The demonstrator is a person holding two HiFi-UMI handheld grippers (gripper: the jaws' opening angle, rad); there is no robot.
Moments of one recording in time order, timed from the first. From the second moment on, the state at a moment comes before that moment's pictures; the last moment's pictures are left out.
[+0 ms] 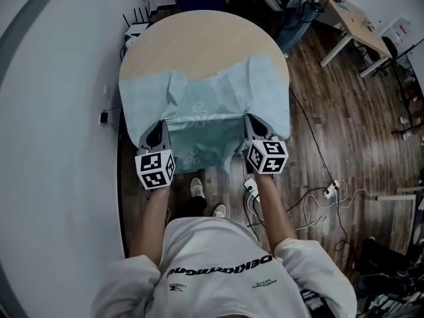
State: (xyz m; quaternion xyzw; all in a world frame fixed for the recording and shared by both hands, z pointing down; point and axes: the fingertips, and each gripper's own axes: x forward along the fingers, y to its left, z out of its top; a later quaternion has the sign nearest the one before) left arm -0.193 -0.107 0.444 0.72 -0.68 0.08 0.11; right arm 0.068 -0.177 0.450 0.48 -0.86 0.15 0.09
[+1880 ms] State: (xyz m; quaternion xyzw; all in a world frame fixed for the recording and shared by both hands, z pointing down) left arm -0.116 0.114 0.317 0.71 -0.71 0.00 -0.01; right arm 0.151 0.051 0.322 0.49 -0.87 0.06 -0.05
